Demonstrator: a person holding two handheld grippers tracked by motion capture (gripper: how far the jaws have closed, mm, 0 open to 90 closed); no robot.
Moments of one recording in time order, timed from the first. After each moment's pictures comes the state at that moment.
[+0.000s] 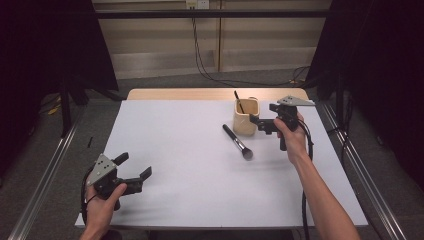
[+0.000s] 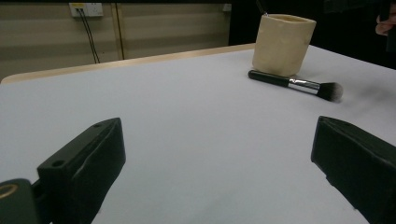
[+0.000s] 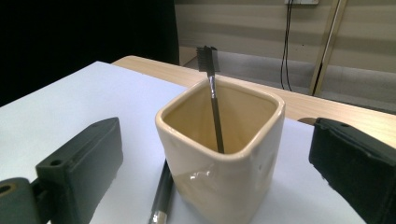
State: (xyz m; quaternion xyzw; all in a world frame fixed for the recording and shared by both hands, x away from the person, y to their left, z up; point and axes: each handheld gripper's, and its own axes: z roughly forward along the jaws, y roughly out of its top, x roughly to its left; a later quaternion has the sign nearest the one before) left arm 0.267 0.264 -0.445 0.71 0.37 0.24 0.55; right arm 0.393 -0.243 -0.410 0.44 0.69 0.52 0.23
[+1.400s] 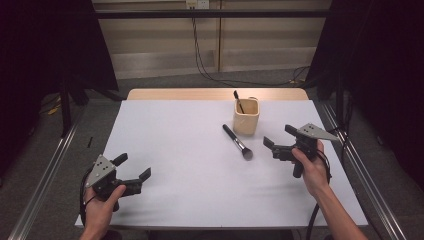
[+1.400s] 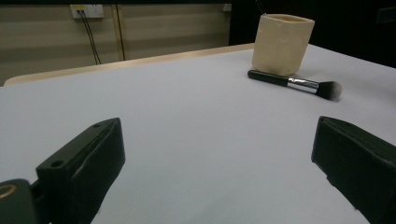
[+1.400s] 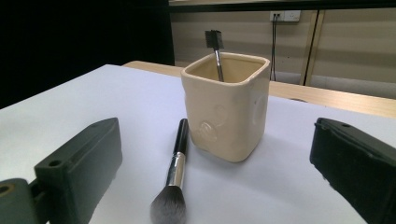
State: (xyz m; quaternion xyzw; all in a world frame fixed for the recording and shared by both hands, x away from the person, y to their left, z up) left arm 0.262 0.265 -0.443 0.71 0.37 0.24 0.54; right arm 0.303 -0.264 -0.424 0.45 0.66 0.54 0.27
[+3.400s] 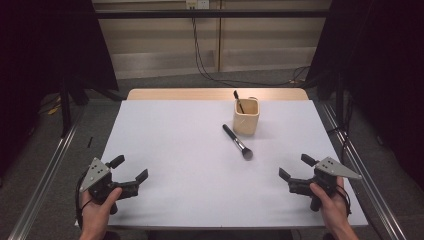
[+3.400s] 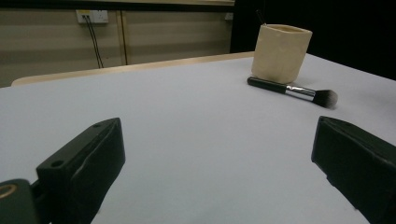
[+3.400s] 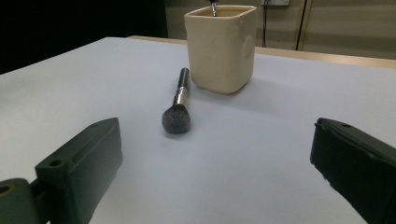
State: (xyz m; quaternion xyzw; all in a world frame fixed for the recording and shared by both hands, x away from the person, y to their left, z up) left arm 0.254 0.270 -0.441 0.70 0.38 0.24 0.56; right arm 0.219 -0.291 -0.453 0.46 0.67 0.52 0.27
